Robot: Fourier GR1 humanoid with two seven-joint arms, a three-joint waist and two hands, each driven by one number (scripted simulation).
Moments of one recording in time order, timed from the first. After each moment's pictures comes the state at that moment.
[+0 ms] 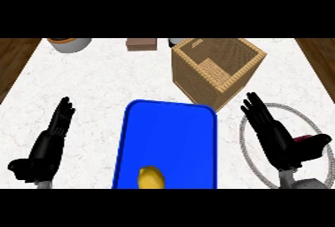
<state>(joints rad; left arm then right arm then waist) 0.05 0.44 -0.25 -1.58 0.24 0.32 -0.16 -0.04 -0.34 0.25 -1.57 -0.43 -0.08 -0.01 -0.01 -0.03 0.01</state>
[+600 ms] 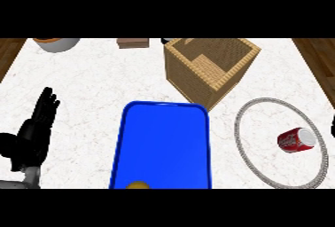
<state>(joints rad) -0.02 0.47 -0.16 -1.55 0.27 0.37 -0.01 0.06 -0.44 -0.21 -1.48 -0.25 -0.64 -0.20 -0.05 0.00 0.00</state>
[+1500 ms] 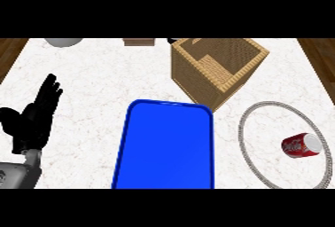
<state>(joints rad) -0.14 0.49 -0.15 -1.50 0.28 0.34 0.09 0.32 -0.75 -0.06 -1.52 -0.02 -0.70 0.61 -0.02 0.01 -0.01</state>
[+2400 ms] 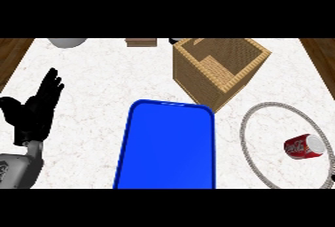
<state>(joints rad) -0.20 0.46 -0.11 -1.45 0.26 0.29 0.11 0.45 -0.83 -0.09 -2.06 0.12 -0.59 1.07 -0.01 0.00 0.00</state>
